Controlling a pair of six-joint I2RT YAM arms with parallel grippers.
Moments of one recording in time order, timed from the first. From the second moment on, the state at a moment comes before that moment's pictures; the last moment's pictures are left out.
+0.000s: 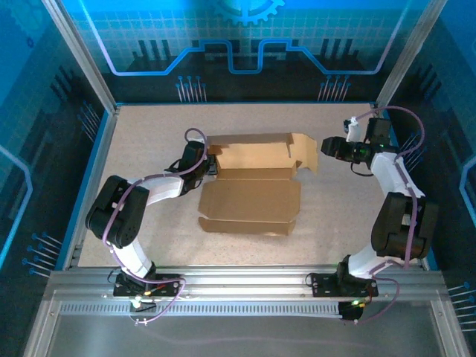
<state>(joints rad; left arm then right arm) -0.36 1.72 0.88 0.18 -0.06 -0.46 -0.20 1.56 1.14 -0.45 -0.69 0.09</state>
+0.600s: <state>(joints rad) -0.36 1.72 0.88 0.18 -0.05 -0.46 -0.05 1.53 1.14 -0.47 -0.74 -0.13</state>
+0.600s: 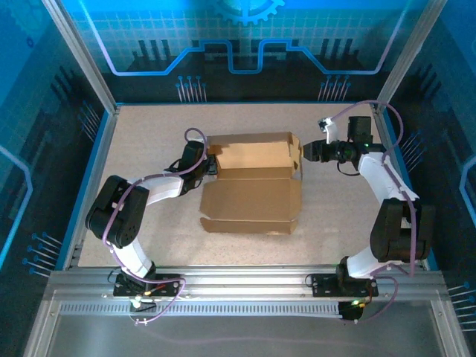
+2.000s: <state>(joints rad) -0.30 1.71 0.93 0.07 0.06 -0.60 0.07 1.07 0.69 -0.35 -0.57 0.26</state>
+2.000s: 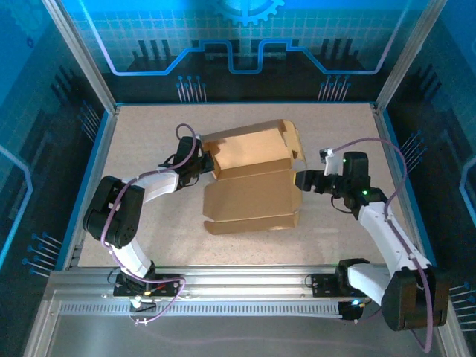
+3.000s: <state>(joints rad) -0.23 1.70 0.91 0.15 0.16 -0.70 -0.04 1.32 0.61 -0.04 -0.81 0.66</state>
